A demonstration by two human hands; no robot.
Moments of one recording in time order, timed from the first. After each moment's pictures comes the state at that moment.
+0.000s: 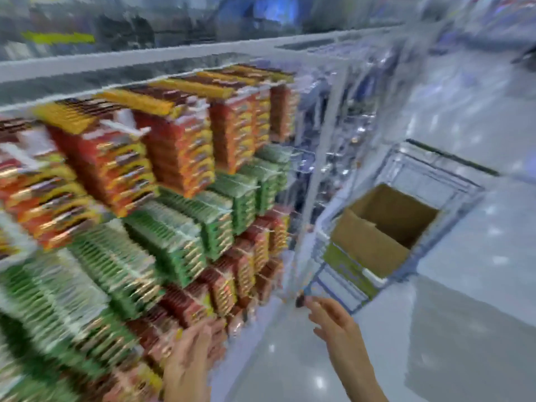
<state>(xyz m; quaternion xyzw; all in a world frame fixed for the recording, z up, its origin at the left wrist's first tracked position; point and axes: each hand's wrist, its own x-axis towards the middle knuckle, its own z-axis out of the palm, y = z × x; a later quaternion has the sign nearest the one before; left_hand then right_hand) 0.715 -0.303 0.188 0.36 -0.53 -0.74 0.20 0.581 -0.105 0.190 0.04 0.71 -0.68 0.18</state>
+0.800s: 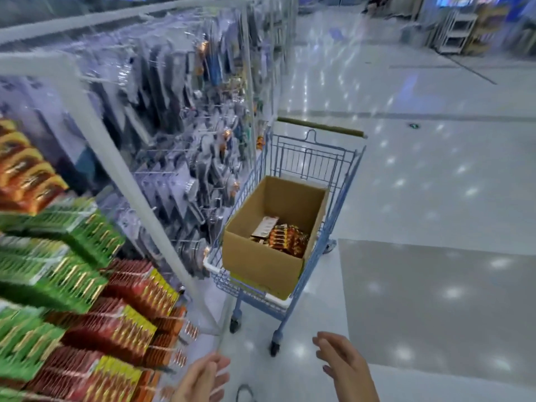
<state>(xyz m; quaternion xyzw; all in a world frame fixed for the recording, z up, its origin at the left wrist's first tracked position) 0.408 -0.134 0.126 0.32 -0.60 -0.72 -0.17 0.387 0.130 0.128 0.31 0.65 -0.69 0.08</state>
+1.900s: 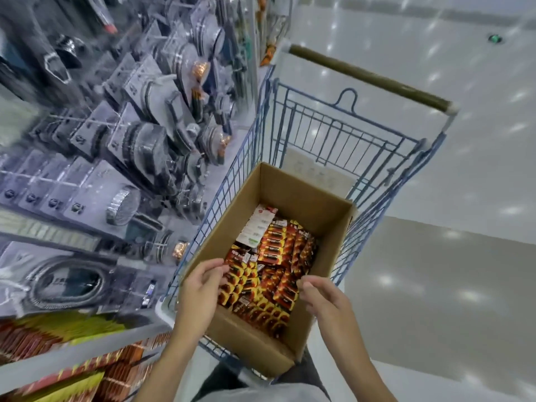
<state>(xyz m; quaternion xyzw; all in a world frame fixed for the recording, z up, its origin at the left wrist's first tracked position) -0.042 -0.067 0.069 0.32 -0.75 -0.57 -0.11 -0.029 0.164 0.104 0.29 0.70 -0.62 0.21</state>
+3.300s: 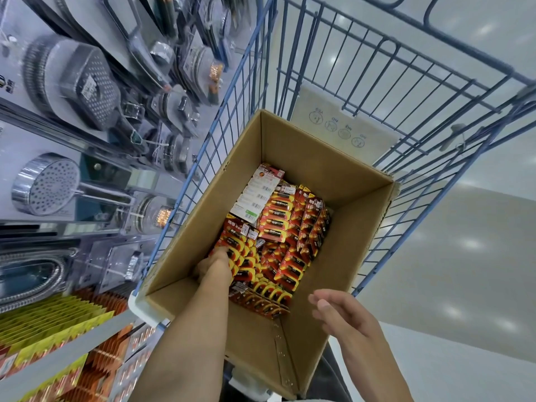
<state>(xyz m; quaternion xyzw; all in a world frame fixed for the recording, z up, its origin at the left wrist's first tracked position) -0.121 -0.060 -0.193 0.77 -0.47 -0.41 -0.17 -0.063 0.187 0.040 0.33 0.68 -0.57 0.31</state>
